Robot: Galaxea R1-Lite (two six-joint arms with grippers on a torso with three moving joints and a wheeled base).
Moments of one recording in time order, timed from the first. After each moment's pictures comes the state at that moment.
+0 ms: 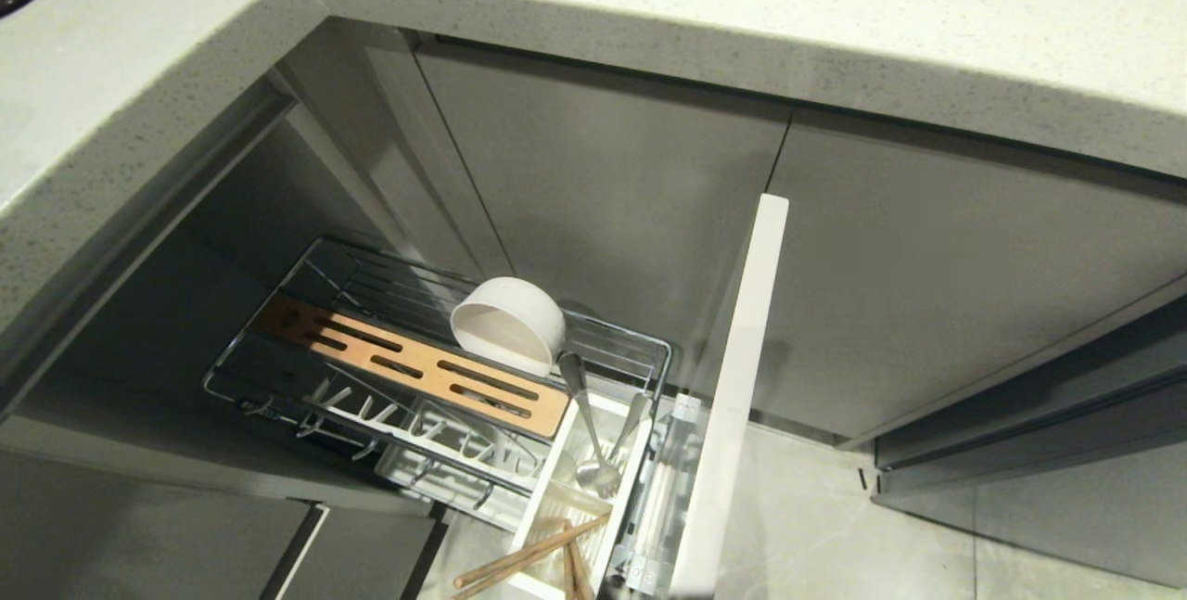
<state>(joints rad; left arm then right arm) 0.31 1.34 -1.91 1.52 0.70 0.62 0.00 0.00 0.00 -0.08 0.00 0.02</state>
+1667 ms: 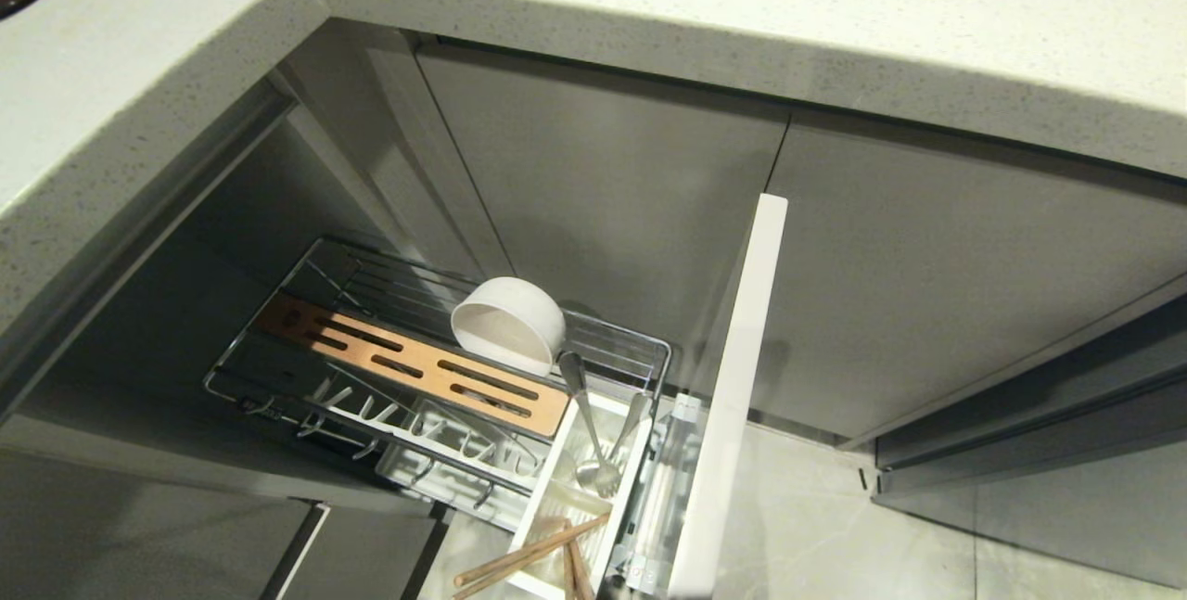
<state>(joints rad) 0.24 0.88 -1.86 1.30 -0.01 0.17 0.00 0.00 0.00 -0.08 0.00 0.02</state>
